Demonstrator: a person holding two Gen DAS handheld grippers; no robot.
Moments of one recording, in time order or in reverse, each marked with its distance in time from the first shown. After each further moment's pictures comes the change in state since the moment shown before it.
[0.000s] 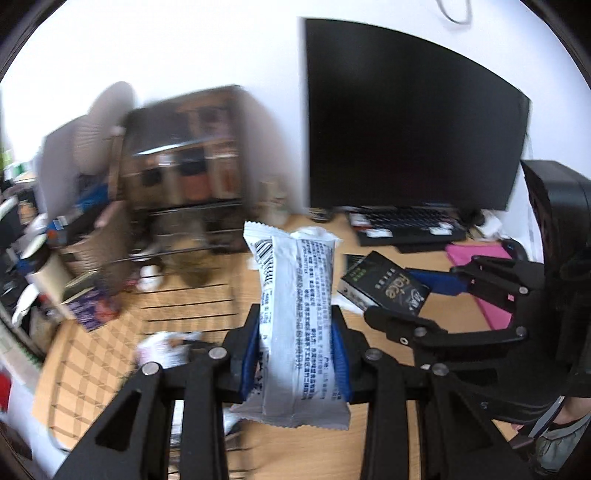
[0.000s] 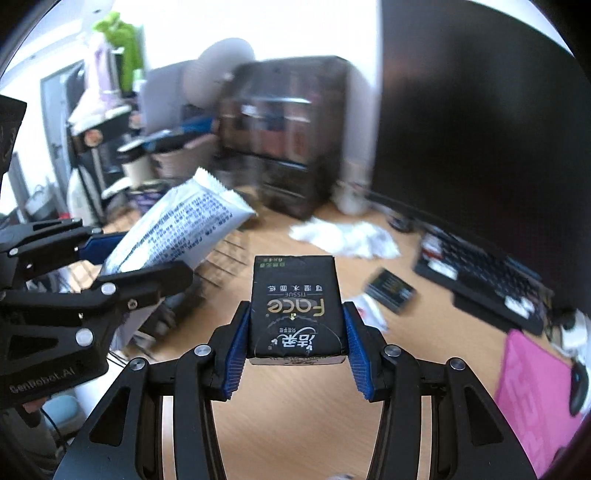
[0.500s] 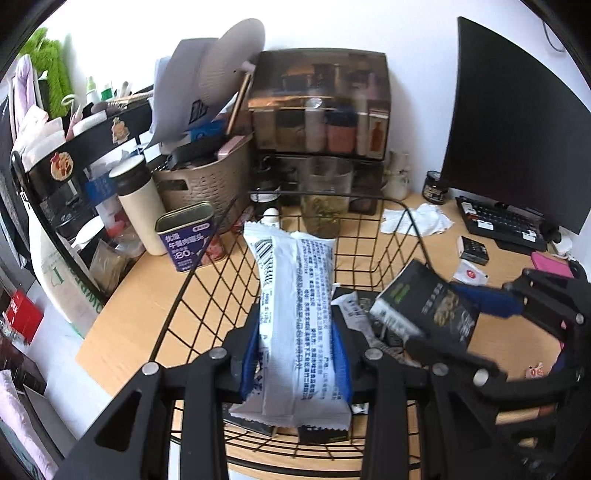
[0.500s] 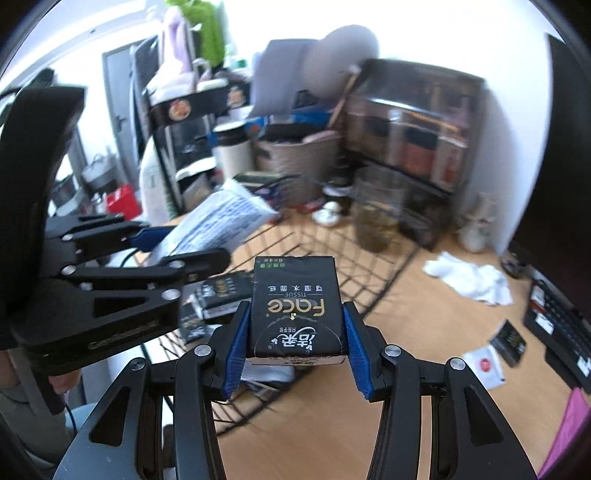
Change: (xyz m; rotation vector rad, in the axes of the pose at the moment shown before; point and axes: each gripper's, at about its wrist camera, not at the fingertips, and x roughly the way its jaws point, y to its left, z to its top) left arm -0.002 0.125 -0.044 -0.177 0.108 0.215; right arm 0.051 0.138 0.026 -0.147 0.030 0.218
